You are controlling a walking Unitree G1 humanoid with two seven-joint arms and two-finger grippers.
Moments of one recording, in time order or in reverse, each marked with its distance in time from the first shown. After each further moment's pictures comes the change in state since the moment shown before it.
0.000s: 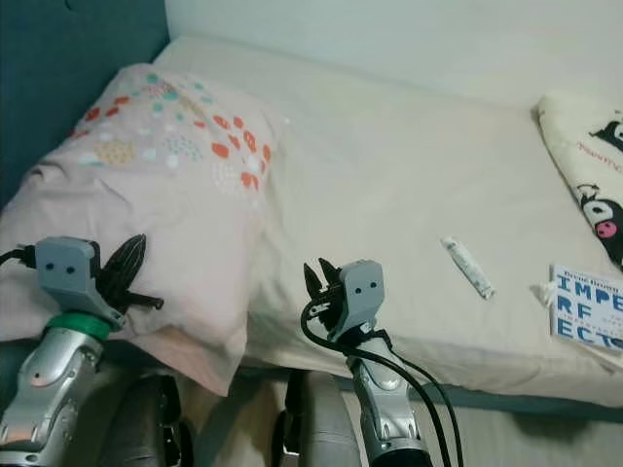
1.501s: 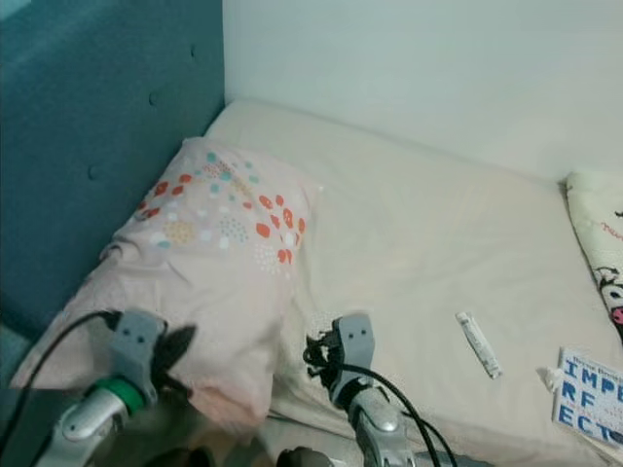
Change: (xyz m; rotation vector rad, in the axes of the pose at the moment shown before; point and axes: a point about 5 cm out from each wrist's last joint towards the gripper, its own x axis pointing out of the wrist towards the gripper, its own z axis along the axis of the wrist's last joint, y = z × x) left arm -0.079 -0.042 -0.114 0.073 0.599 -0.540; right arm -0.060 0.008 -0.112 0.162 0.656 0.034
